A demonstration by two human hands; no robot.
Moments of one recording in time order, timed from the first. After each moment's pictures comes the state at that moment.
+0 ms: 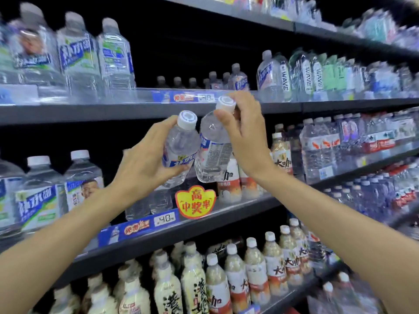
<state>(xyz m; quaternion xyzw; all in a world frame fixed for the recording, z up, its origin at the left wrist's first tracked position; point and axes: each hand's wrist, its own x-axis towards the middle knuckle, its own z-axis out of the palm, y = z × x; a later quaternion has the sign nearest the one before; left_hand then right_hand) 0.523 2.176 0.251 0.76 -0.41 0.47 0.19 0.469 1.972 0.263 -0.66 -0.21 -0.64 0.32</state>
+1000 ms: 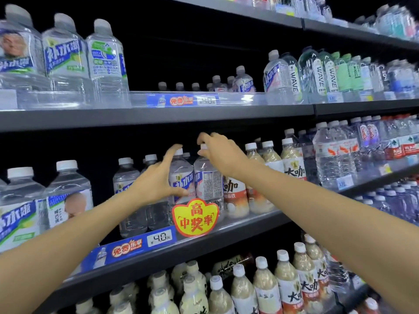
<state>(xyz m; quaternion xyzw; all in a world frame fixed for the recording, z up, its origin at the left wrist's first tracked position) 0.625 2.148 0.243 0.89 -0.32 0.30 0.15 0.592 1.955 0.270 -0.89 -0.11 -0.44 0.06</state>
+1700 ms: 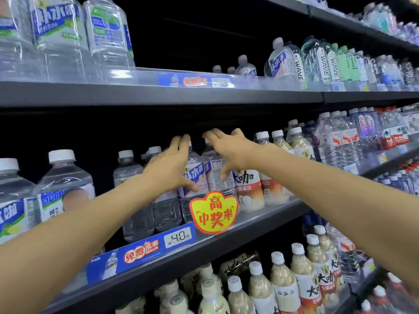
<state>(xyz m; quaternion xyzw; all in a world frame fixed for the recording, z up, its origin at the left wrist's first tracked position) 0.643 2.144 0.250 0.88 -0.30 0.36 -0.02 0.612 1.963 0.266 -0.93 -0.06 -0.31 -0.17</state>
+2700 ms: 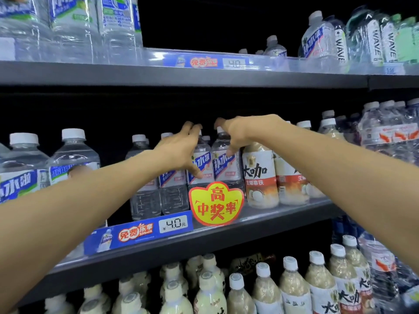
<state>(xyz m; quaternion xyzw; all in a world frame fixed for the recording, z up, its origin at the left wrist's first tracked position) 0.655 2.127 0.260 0.91 -0.22 0.34 -0.09 0.629 1.958 0.295 -0.97 -0.05 -0.21 -0.08</state>
